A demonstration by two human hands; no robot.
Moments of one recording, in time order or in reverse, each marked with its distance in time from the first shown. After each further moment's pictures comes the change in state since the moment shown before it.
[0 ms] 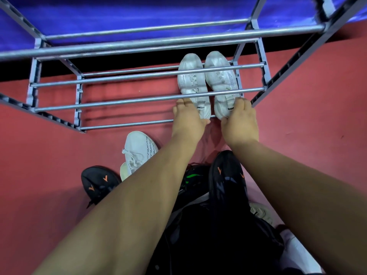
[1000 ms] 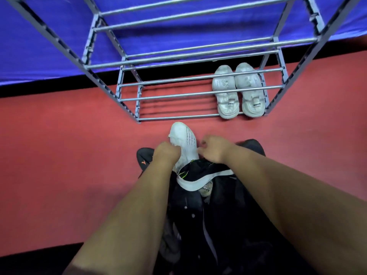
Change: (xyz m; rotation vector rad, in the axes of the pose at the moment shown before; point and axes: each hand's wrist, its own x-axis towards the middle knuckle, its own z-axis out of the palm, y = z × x) left_hand -0.145 -0.121 -0.117 -0.097 -0.168 -0.632; right_hand -0.125 -0.121 -0.030 -0.021 -0.839 -0.251
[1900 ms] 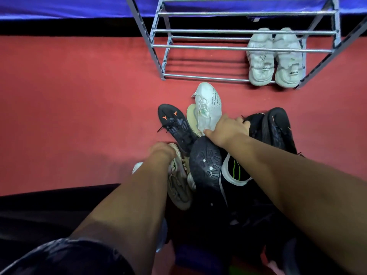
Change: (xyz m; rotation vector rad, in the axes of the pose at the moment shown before) left_hand -0.031 -0.177 0.022 0.142 -0.106 -0.254; right_hand -0.031 -0.038 0.097 -0.305 0.188 0.196
